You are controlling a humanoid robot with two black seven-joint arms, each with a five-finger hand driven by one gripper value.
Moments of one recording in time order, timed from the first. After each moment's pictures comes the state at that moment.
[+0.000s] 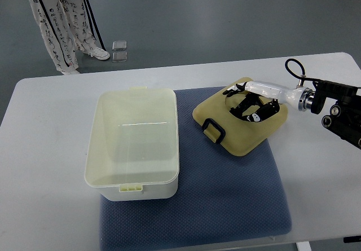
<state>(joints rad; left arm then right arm) 0.03 0.00 -0.08 -0.16 -0.06 0.16 0.12 0.82 -0.47 0.39 0.83 -1.46 0.10 0.54</state>
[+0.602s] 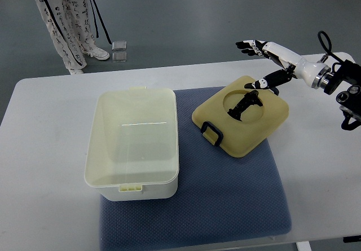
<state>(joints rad) 0.03 0.00 -0.08 -0.16 -0.06 0.16 0.12 0.85 -0.53 0.42 0.84 -0.93 0.14 0.58</state>
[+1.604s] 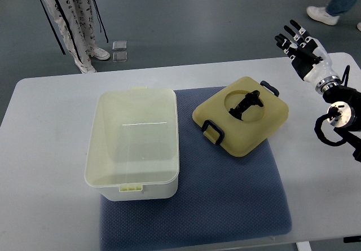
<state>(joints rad) 0.03 0.00 -0.08 -0.16 -0.06 0.16 0.12 0.76 -0.39 0.52 0.73 0.13 0.17 0.47</state>
